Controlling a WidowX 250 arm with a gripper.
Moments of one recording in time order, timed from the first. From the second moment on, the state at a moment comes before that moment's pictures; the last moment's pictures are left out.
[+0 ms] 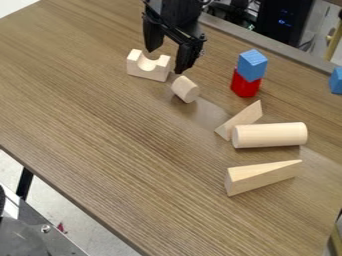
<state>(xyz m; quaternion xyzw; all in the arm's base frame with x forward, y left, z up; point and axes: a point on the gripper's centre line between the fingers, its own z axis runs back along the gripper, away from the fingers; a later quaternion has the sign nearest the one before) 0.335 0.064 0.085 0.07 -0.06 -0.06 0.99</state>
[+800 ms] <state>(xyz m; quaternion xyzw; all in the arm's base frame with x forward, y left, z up) 0.331 0.049 0.060 0.04 -0.03 -0.06 1.00</state>
